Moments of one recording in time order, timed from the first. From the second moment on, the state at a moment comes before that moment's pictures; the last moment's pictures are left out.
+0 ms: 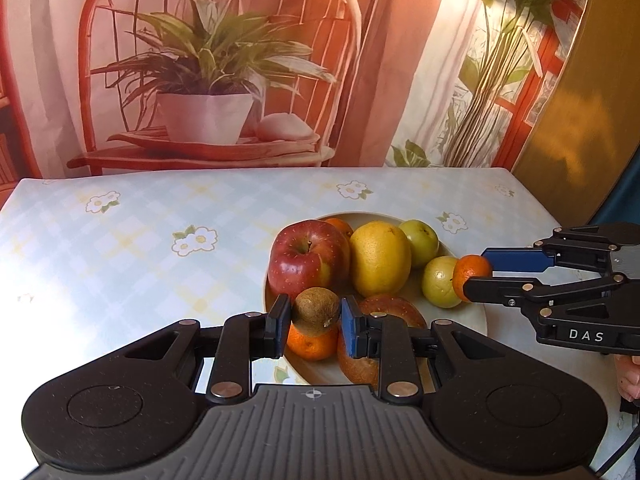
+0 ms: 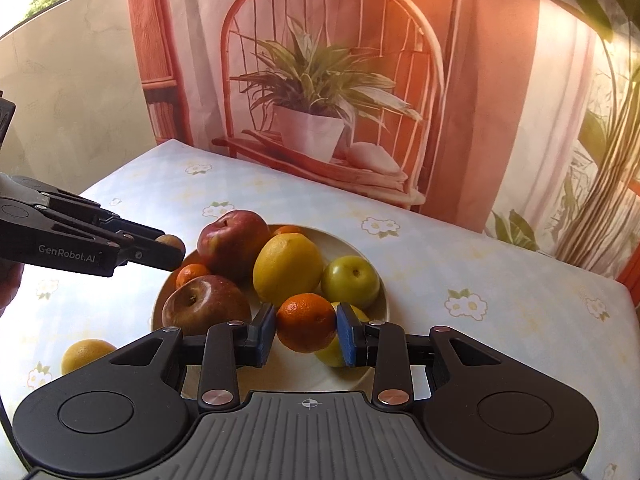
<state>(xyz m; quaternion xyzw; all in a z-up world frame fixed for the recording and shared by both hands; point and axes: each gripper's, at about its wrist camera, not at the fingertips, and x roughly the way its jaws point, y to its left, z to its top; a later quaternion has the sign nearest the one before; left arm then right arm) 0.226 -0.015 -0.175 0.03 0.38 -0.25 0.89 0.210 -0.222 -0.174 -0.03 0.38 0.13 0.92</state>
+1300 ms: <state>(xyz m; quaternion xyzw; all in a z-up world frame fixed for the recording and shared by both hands) 0.240 -0.019 -0.187 0.03 0.38 -0.25 0.89 0.237 -0.207 -0.190 -0.06 0.39 0.11 0.91</state>
